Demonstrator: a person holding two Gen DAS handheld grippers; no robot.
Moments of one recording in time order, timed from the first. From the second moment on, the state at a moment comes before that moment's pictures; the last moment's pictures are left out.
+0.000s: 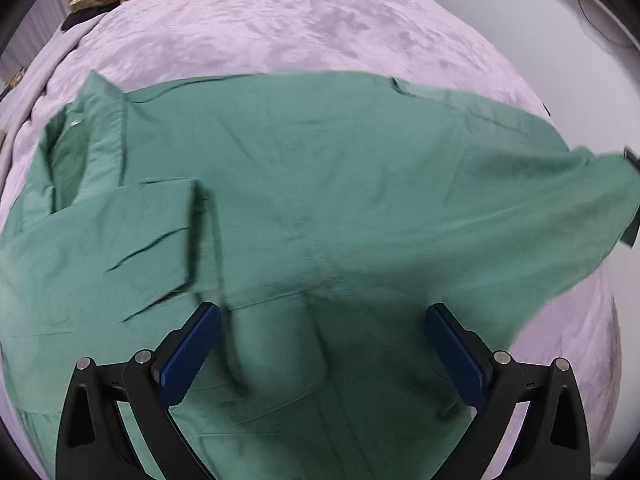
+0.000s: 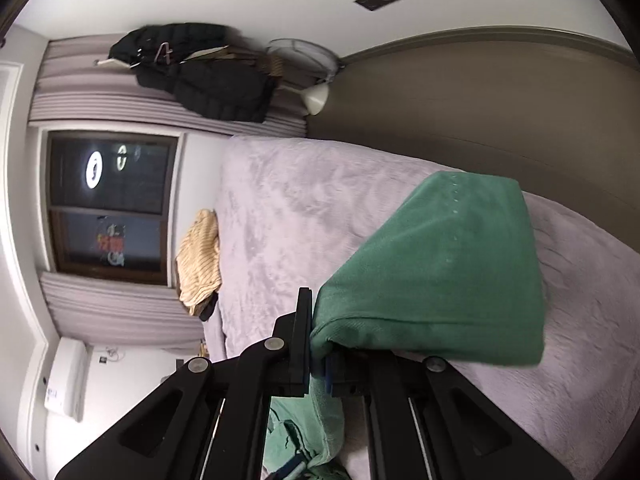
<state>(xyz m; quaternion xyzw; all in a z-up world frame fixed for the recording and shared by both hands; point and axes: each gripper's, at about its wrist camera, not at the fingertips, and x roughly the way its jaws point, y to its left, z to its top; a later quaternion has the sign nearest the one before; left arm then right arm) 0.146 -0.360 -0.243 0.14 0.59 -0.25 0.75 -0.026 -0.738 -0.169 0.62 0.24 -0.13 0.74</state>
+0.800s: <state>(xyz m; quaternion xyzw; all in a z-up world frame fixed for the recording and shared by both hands) 0.219 -0.139 -0.226 0.07 0.58 -0.06 0.81 0.178 -0.387 -0.088 0.23 0.44 0.18 0.85</state>
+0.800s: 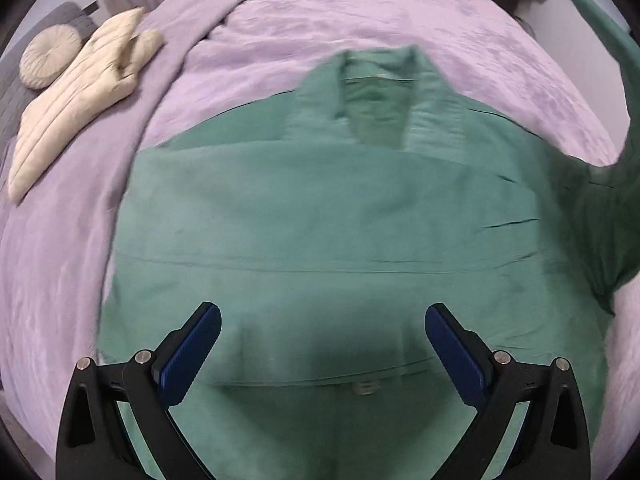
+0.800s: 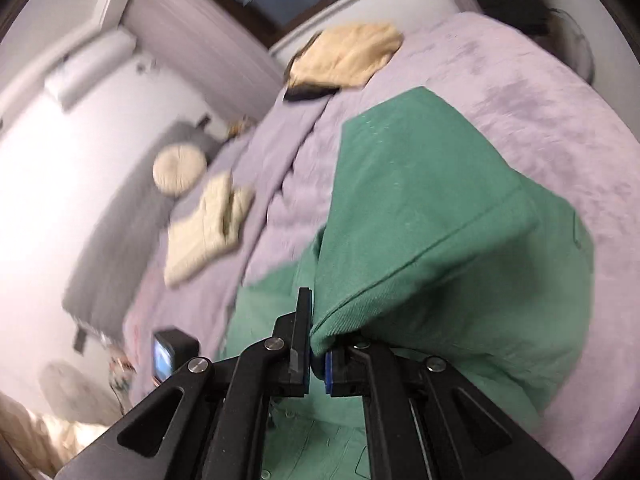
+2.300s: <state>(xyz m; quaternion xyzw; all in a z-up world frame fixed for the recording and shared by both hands) 0.233 -0.037 -0.203 -0.02 0.59 -0.07 0.80 0.123 -0.291 -0.218 0.32 0.59 0.09 0.73</state>
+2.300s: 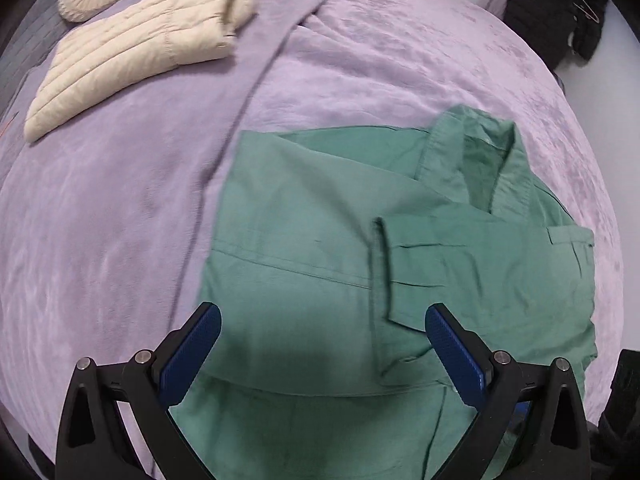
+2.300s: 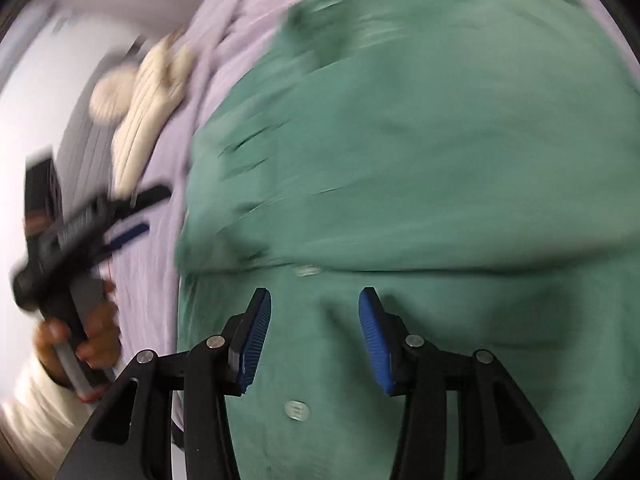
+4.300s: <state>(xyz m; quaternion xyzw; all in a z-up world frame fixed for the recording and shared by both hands) 0.231 -0.219 -0.235 0.17 0.58 -0.18 0.78 0.083 -0.491 -0.241 0.42 0.51 -0.07 0.75</state>
